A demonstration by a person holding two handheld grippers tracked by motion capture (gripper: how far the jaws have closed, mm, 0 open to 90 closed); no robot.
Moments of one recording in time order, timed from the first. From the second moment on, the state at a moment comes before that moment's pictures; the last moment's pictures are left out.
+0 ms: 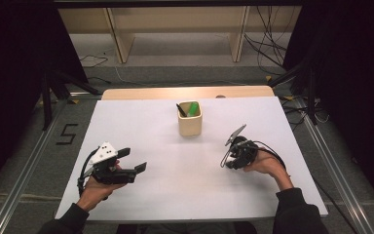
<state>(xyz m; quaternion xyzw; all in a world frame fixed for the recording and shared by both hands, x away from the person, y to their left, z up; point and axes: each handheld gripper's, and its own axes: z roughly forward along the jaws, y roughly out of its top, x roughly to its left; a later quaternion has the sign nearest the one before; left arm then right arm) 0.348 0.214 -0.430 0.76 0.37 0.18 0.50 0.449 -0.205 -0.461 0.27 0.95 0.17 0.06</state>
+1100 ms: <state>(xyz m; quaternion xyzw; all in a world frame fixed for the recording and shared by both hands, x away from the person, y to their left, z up) 0.349 0.215 -0.430 0.76 0.37 0.18 0.50 0.448 -0.199 -0.457 0.23 0.96 0.16 0.07</state>
